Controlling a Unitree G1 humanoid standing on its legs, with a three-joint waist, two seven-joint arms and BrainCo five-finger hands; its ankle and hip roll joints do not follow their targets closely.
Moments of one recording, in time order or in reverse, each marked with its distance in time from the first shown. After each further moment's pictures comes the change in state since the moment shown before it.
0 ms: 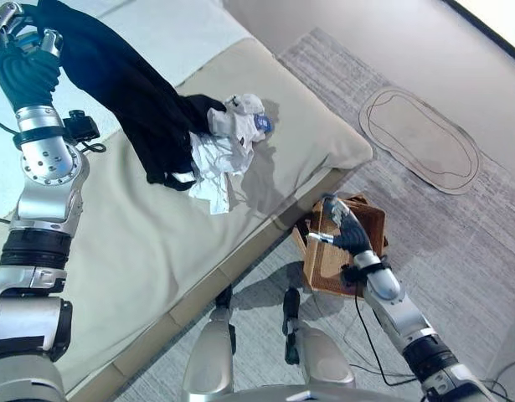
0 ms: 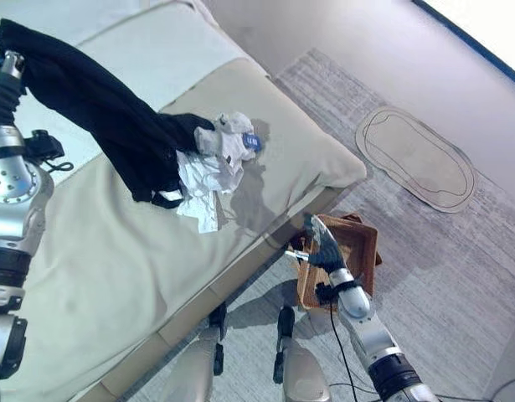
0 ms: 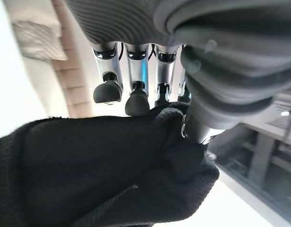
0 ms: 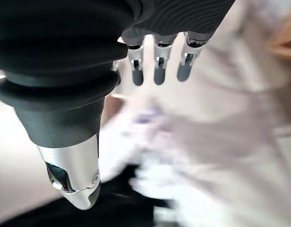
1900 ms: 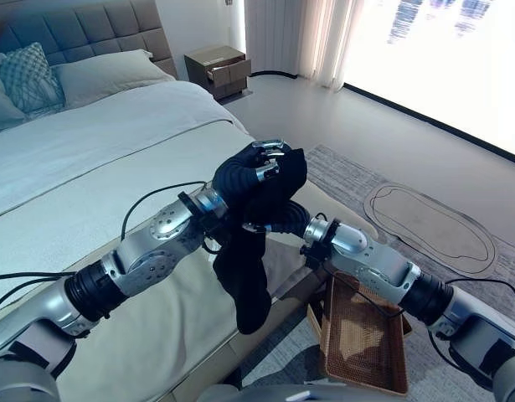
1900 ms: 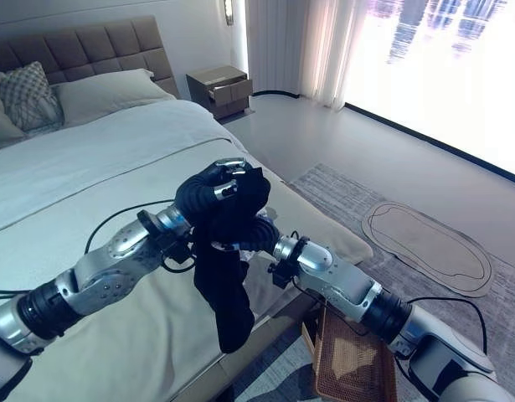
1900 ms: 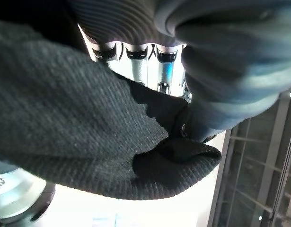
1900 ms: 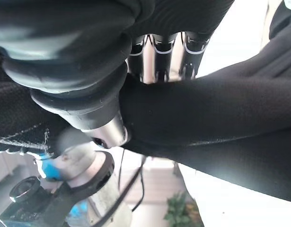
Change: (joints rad) left arm 0.063 0.000 -0.690 -0.626 -0.798 0.183 -0.526; right arm -0.420 -0.229 0.533 -0.174 0.511 0.243 0.225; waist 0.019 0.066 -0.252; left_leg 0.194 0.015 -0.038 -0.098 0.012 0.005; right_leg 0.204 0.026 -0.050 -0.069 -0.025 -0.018
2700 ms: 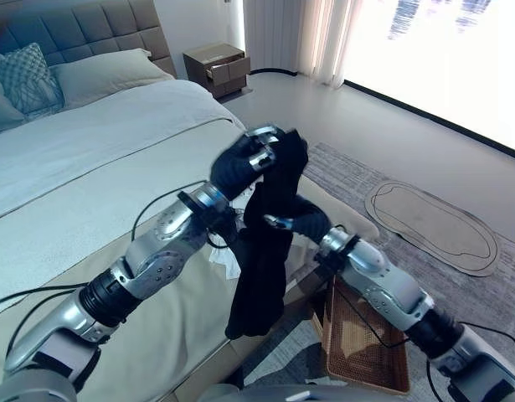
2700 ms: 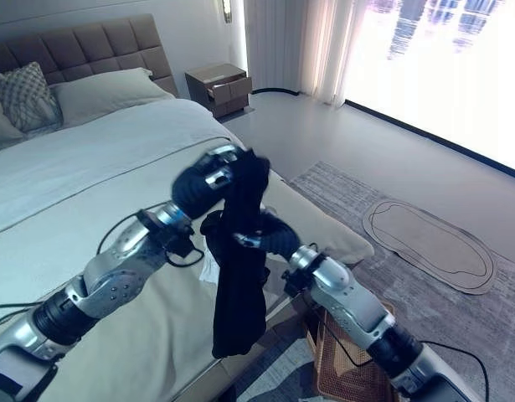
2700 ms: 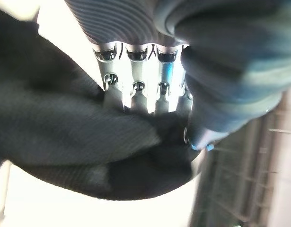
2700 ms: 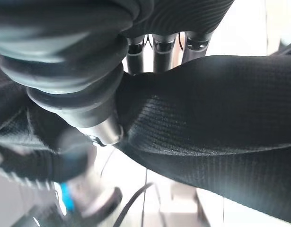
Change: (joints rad) left arm 0.166 -0.181 0.334 -0.001 0.185 0.014 0.020; right arm 0.340 0.025 -0.414 -0.124 -0.163 -0.016 -0.026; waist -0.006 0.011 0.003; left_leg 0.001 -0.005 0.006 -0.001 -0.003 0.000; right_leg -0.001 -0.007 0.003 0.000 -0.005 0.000
